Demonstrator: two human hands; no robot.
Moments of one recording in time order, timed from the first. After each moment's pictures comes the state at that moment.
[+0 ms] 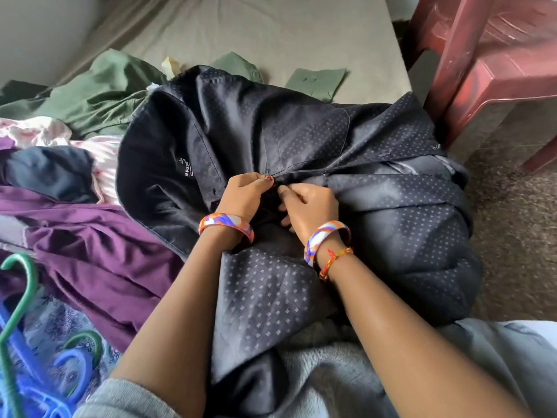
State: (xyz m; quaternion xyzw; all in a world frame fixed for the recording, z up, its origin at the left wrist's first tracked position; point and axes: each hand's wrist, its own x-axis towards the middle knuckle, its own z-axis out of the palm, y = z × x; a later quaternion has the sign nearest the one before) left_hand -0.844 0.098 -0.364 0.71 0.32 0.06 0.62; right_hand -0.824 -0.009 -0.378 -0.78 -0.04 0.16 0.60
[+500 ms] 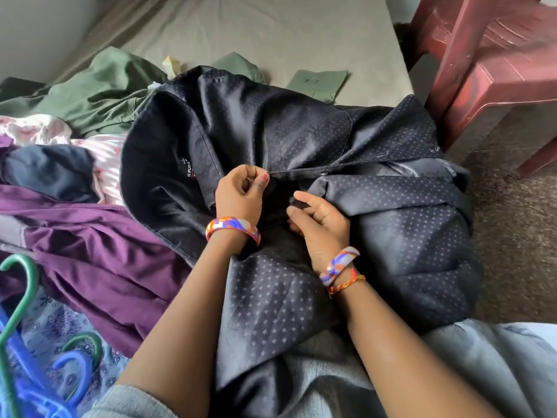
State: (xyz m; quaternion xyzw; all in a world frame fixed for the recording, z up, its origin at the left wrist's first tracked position) left_hand -0.853 0.100 -0.373 0.78 0.27 0.22 0.52; right_hand -0.844 -0.018 -0.392 -0.61 0.06 0.18 0.77
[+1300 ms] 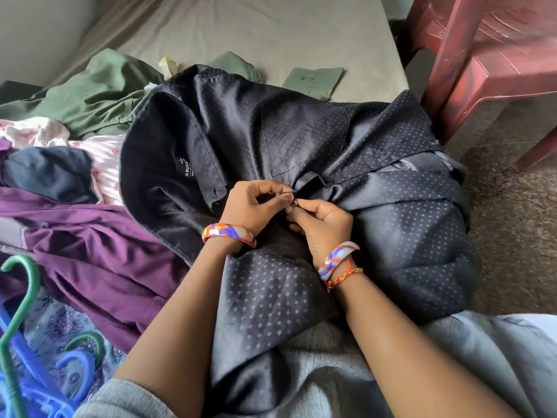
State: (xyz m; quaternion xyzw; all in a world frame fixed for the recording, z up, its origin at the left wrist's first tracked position) left_hand -0.866 0.094 -0.365 0.86 0.13 0.09 0.49; right_hand -0.844 -0.022 -0.395 -0.60 0.07 0.17 0.78
